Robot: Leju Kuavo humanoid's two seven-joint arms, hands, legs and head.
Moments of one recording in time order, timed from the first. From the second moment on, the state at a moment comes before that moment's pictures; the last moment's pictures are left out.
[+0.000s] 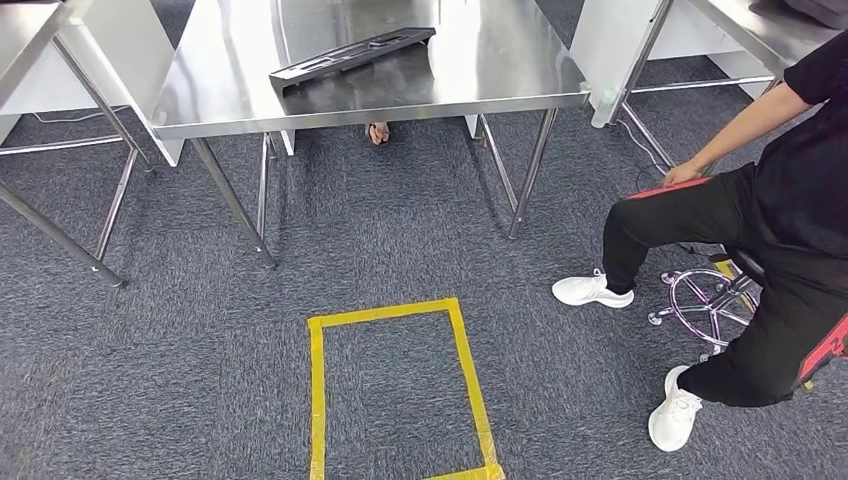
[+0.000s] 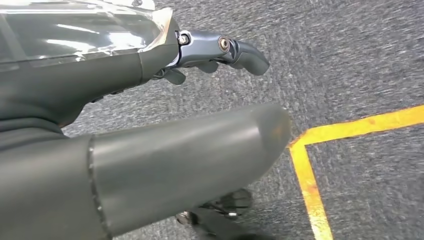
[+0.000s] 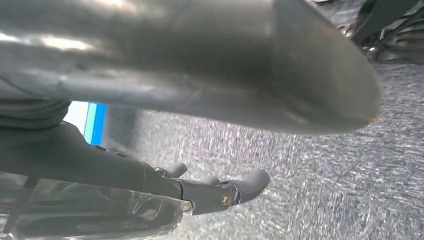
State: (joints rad) left arm -0.11 -0.08 1.03 -0.21 -1.16 0.01 -0.46; right arm -0.05 -0.02 -0.20 -0.21 0.37 -0.11 0.10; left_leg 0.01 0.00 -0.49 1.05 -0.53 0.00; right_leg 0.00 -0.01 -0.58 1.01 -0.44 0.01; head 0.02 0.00
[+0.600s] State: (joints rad) left arm -0.11 -0.08 1.01 -0.21 -1.18 0.02 -0.46; right arm -0.05 -0.02 -0.19 -0.20 0.40 -0.13 0.10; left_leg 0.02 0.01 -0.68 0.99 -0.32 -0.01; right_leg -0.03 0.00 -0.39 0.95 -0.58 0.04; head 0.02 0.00
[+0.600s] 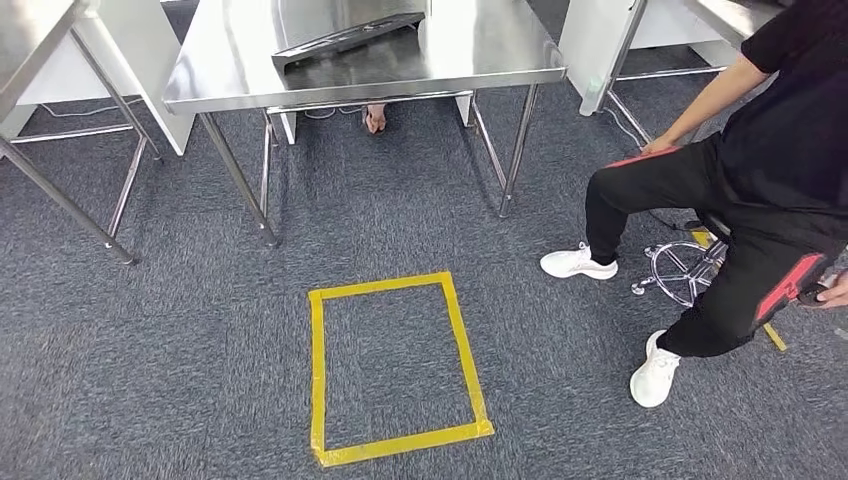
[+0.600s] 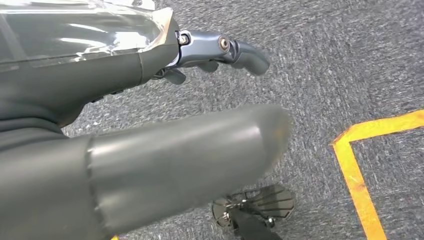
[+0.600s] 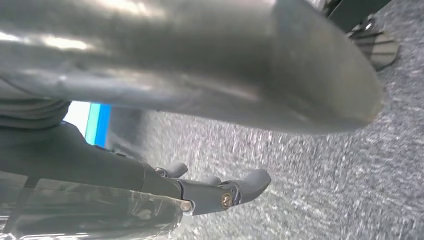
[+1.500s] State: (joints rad) left arm -0.10 -0.08 1.01 -0.20 -1.18 0.04 -0.44; right arm -0.04 -0.01 -0.19 -0.19 0.40 -0.13 0.10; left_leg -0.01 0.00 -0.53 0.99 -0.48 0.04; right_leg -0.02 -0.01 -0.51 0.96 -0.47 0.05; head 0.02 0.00
